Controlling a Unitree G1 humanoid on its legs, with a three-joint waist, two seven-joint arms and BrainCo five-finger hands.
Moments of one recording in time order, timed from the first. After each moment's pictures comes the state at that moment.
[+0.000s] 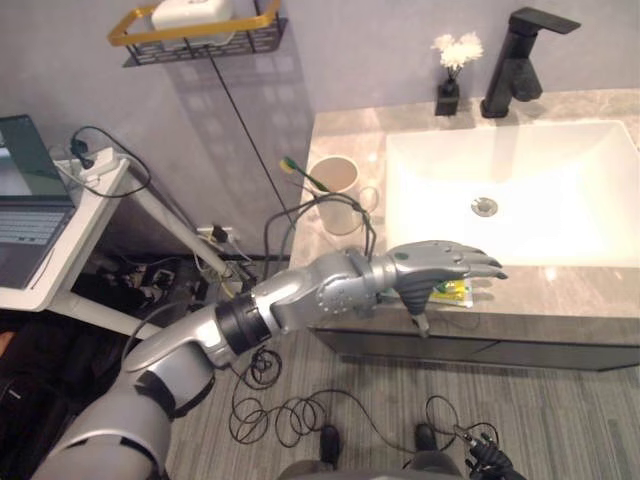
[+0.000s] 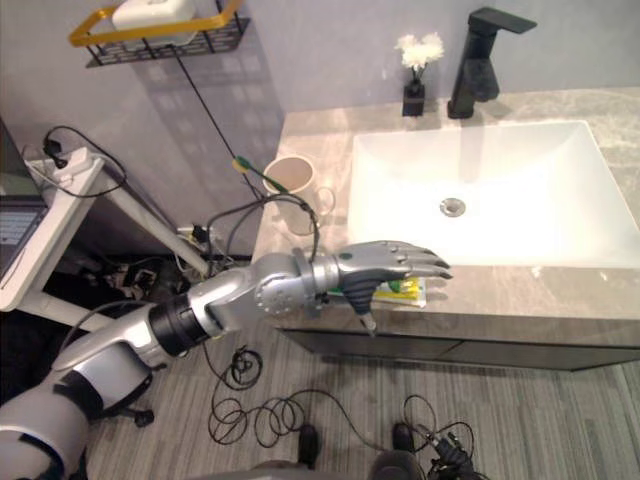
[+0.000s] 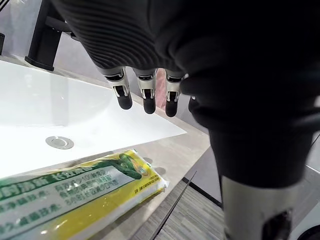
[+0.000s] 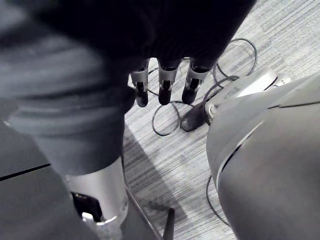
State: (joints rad) left arm -0.92 0.41 -0.95 0.03 0.33 -0.18 -0.20; right arm 0.08 -0.14 -0.40 1.09 0.36 -0.07 0.07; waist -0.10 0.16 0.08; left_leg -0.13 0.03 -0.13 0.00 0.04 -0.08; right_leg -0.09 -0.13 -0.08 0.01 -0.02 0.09
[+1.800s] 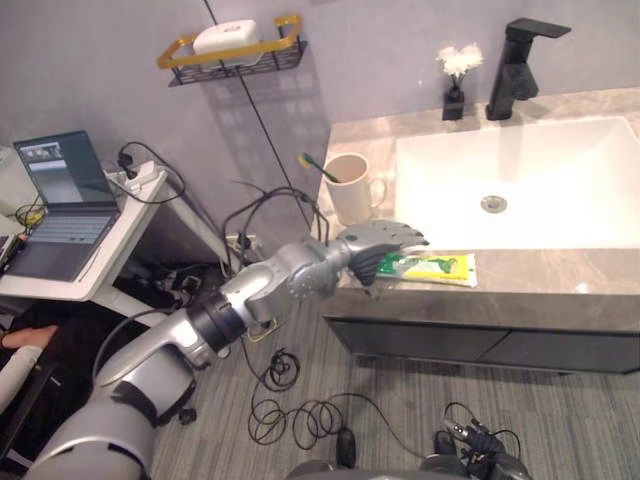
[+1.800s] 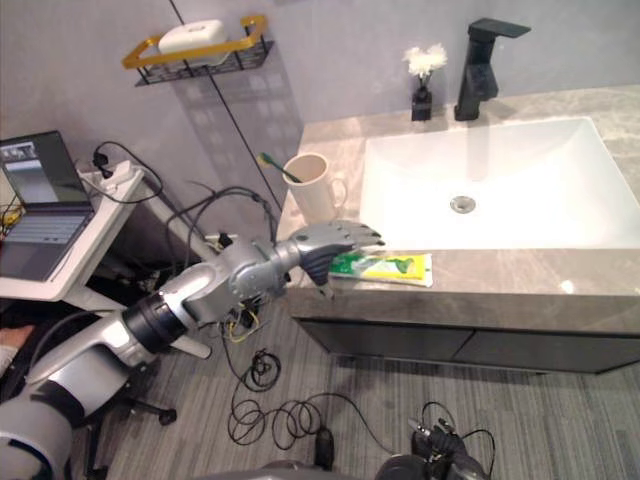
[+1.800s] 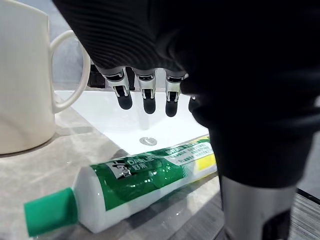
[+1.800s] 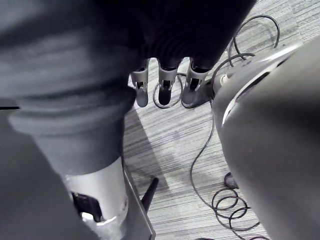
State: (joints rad) left arm -0.81 0.48 -0.84 0.14 0.48 -0.11 -0.20; right arm 0.03 -0.18 -0.27 1.13 0.31 -0.04 0.07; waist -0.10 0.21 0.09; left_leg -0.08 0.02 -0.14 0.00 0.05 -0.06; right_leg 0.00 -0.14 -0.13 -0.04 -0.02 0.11
